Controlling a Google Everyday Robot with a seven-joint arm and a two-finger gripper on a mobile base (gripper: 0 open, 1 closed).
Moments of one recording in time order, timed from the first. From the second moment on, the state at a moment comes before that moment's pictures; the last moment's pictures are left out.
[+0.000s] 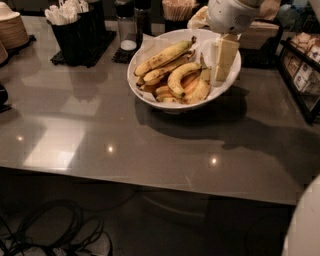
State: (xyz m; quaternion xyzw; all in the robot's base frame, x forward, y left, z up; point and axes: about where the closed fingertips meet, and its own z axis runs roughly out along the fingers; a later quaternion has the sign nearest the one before) arm 0.616 -0.109 0.967 -0.77 0.60 0.02 0.21
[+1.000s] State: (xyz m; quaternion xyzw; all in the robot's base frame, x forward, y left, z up) arm 0.660 -0.070 0.966 -0.78 0.57 0.03 0.25
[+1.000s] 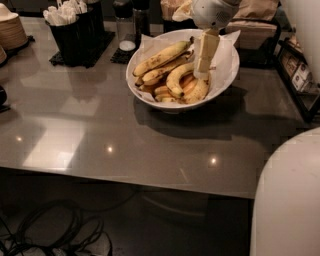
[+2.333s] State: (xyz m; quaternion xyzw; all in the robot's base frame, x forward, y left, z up) arm 0.702 -0.032 0.946 -0.79 0.55 0.04 0.26
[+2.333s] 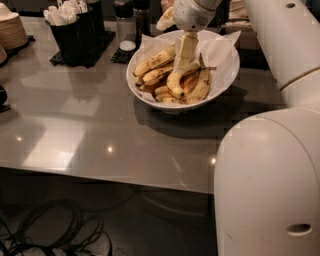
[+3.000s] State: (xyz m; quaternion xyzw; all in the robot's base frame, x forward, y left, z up) arm 0.712 -0.025 0.941 -0.80 0.54 0.03 0.26
